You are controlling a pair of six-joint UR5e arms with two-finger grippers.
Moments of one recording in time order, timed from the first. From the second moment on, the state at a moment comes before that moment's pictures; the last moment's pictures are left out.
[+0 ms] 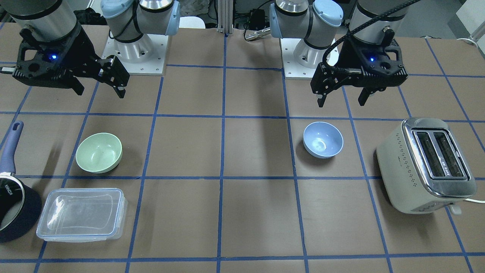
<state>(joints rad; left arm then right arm) -1.56 -1.54 -1.60 -1.45 1.62 -0.01 1.51 -1.57 1.53 -1.50 -1.53 0.04</state>
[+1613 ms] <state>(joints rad) -1.55 -1.67 -2.15 -0.96 1.62 0.05 1.51 -1.58 1.53 -1.50 -1.53 0.04</state>
